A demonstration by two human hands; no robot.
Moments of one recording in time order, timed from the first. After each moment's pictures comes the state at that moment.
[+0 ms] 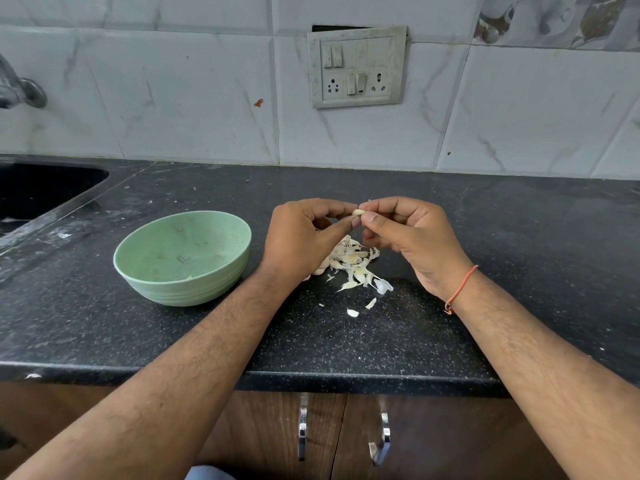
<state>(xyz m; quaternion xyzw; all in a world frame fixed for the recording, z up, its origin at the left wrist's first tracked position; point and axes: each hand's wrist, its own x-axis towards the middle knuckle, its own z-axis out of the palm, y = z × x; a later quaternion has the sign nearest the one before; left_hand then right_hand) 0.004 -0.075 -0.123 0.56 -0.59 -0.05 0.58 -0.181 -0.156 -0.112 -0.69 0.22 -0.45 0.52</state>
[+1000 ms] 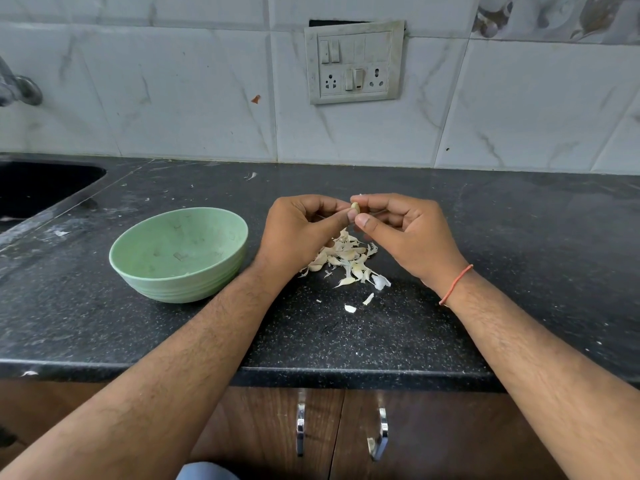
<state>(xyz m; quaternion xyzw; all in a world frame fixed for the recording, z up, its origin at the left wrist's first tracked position) 0.004 -0.074 -0.121 0.52 -0.55 -0.19 0.63 -0.181 -0.159 -0.118 -0.79 0.19 -0.46 0.36</state>
